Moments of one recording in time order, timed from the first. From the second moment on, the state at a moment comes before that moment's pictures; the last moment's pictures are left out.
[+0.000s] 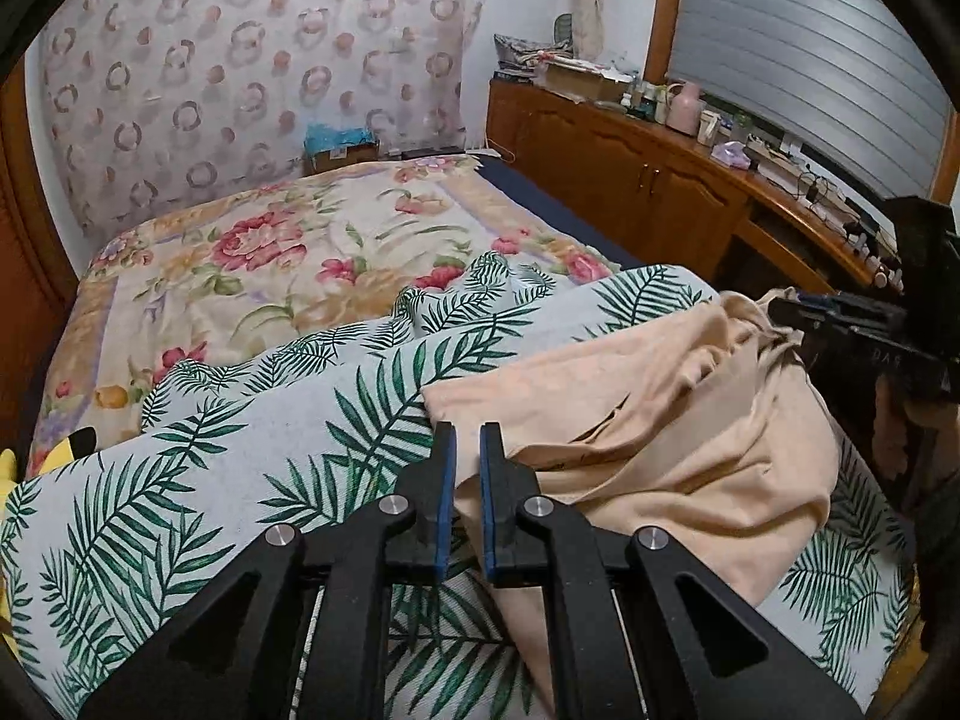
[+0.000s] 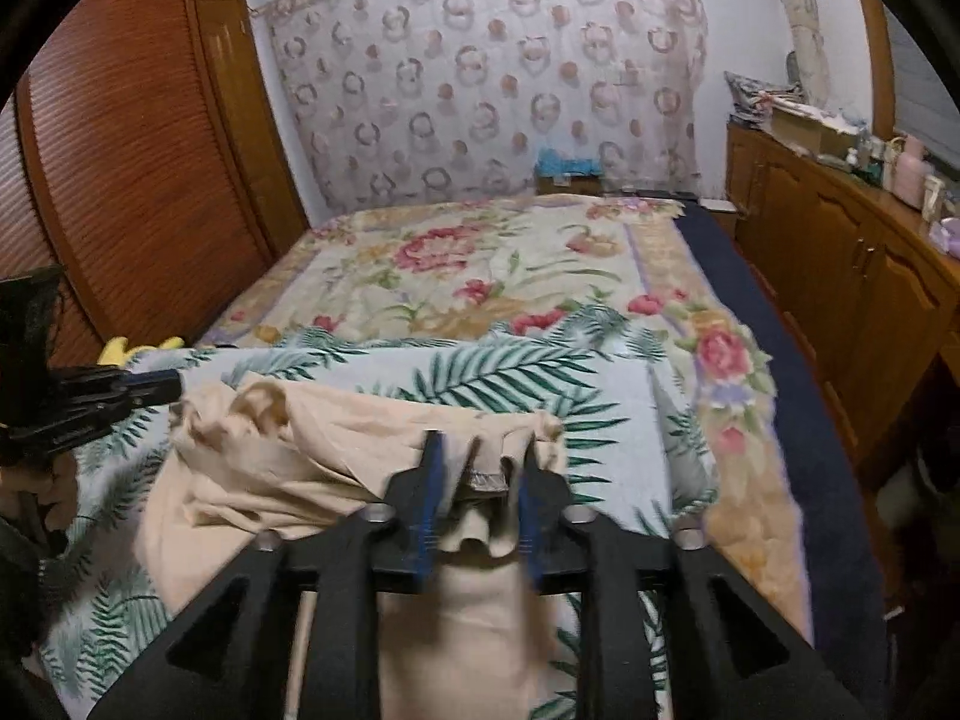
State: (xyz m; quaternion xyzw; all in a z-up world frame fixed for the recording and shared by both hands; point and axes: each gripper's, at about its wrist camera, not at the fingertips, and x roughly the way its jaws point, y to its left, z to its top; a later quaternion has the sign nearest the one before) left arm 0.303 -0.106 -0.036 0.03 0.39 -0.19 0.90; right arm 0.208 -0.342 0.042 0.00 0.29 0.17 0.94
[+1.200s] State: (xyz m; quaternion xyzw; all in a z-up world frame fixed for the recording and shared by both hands) left arm 0.344 -0.079 -0.047 0.00 0.38 -0.14 0.92; right arm 0.224 -0.313 0.064 -0.07 0.30 0.14 0.94
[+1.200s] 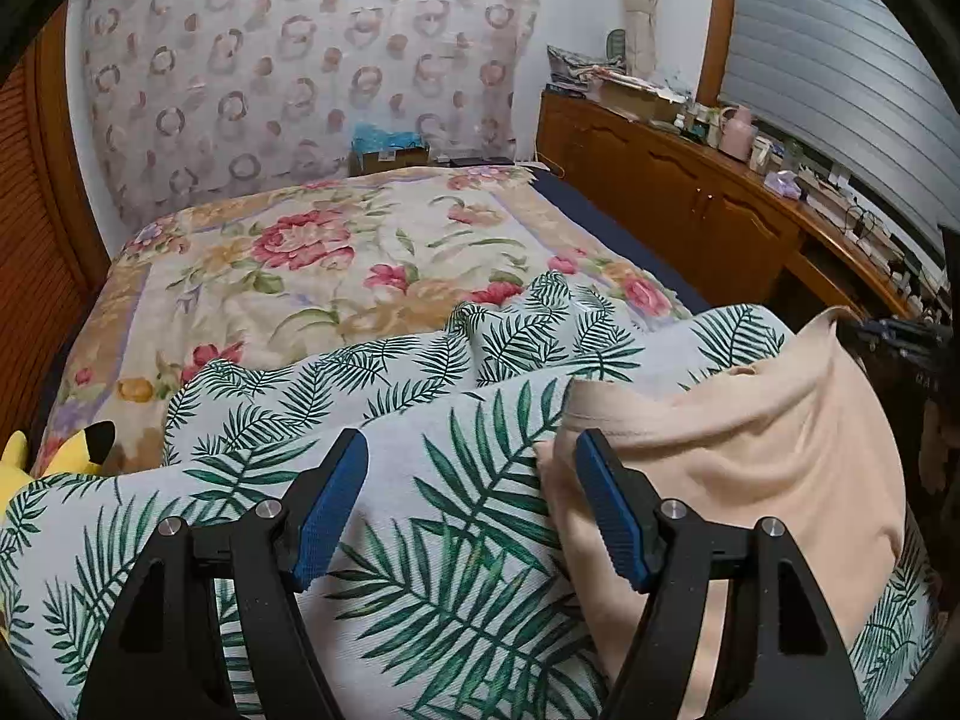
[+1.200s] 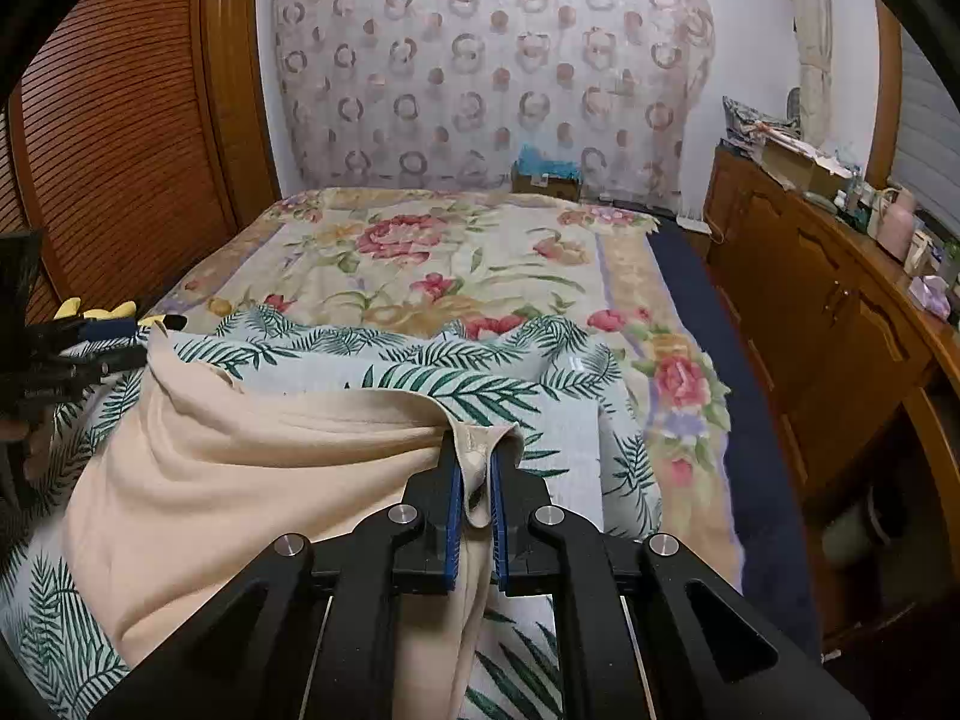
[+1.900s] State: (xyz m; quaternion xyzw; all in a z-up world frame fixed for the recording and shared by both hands) left arm 0.337 -0.118 -0.074 0.02 0.43 -0.20 0.88; right arm 0.248 -0.320 0.035 -0.01 0.37 0.18 0.91
